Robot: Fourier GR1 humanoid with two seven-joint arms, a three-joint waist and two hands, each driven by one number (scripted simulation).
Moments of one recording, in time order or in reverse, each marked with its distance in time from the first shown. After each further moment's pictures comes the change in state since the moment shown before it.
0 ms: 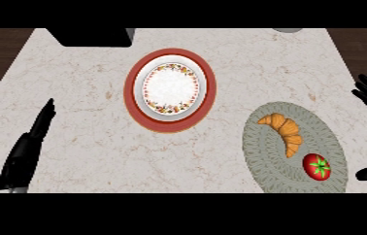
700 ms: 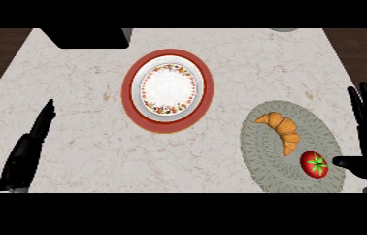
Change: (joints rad) left arm 0.004 0.016 -0.026 -0.016 0.029 0.034 0.019; right arm 0.030 0.350 -0.060 -0.067 -0.265 -0.232 -0.134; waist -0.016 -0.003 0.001
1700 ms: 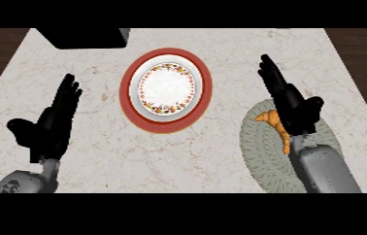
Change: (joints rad) left arm -0.178 -0.130 -0.028 -0.088 0.176 0.098 0.175; right arm -0.293 0.060 0.437 0.101 0.482 -0.359 0.291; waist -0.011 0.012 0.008
